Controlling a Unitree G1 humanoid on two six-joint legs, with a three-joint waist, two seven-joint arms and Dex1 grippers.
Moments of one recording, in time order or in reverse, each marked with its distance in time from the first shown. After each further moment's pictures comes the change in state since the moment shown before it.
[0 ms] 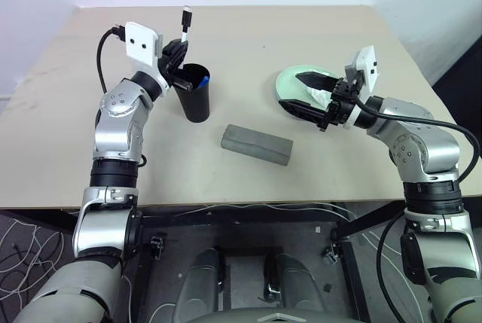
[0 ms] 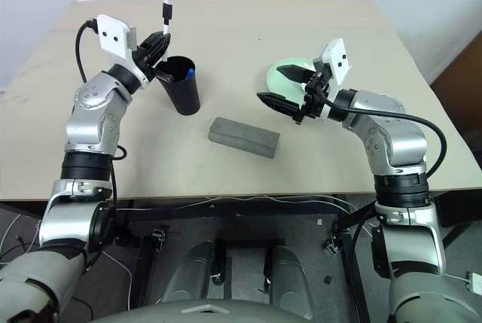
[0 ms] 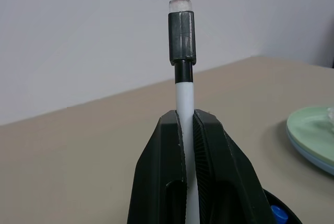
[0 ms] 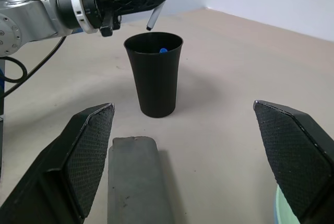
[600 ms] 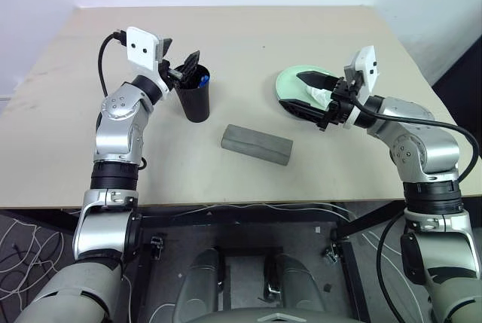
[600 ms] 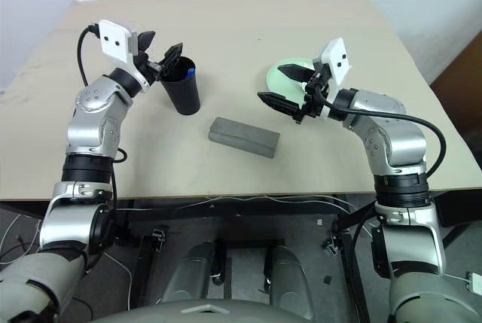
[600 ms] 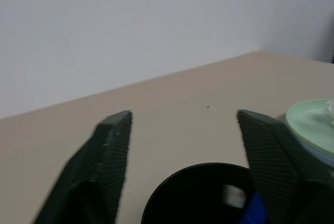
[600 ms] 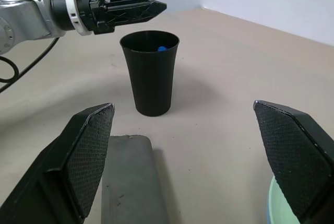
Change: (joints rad) left arm 0.011 -0.003 0.001 -0.001 0.001 0.001 -0.002; right arm 0.000 0.000 0.002 0.000 -0.025 -0.014 -0.008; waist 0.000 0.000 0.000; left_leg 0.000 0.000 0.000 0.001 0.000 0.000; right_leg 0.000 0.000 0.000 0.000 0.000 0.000
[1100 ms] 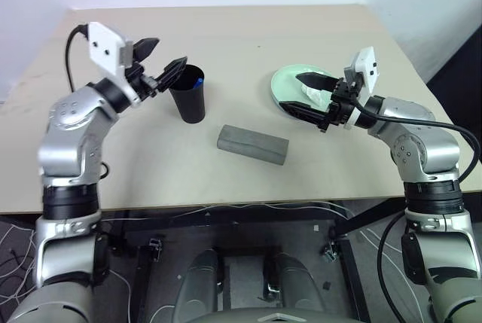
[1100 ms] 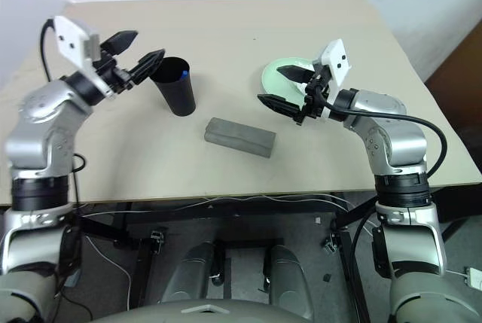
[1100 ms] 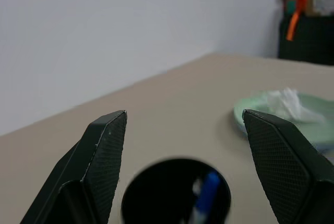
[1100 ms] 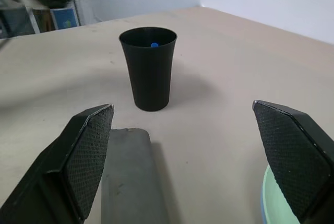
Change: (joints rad) left arm 0.244 0.222 0.102 -0.501 -0.217 0.298 -0.174; right arm 0.000 -0.006 0.003 0.013 -0.001 -0.005 0.039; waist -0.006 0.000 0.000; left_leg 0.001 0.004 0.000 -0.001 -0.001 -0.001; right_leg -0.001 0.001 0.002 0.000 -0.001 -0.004
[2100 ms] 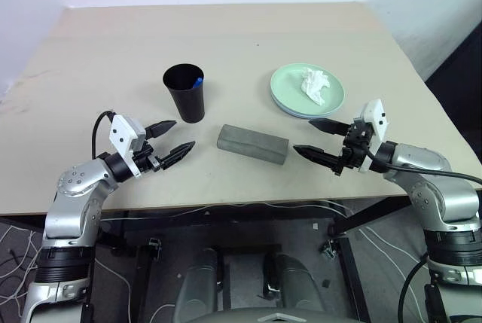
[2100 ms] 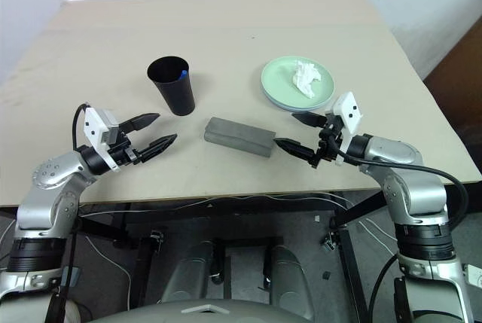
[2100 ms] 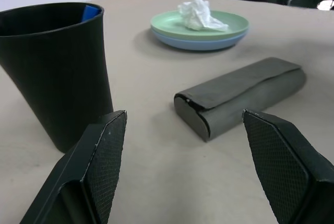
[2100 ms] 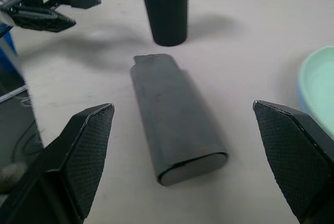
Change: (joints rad) left arm 0.369 -0.034 -0.056 0.016 0.013 -0.233 -0.243; right arm 0.346 -0.062 -0.069 -0.225 0.040 0.050 -0.019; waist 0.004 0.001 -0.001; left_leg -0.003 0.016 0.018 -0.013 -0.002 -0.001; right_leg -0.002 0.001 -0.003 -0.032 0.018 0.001
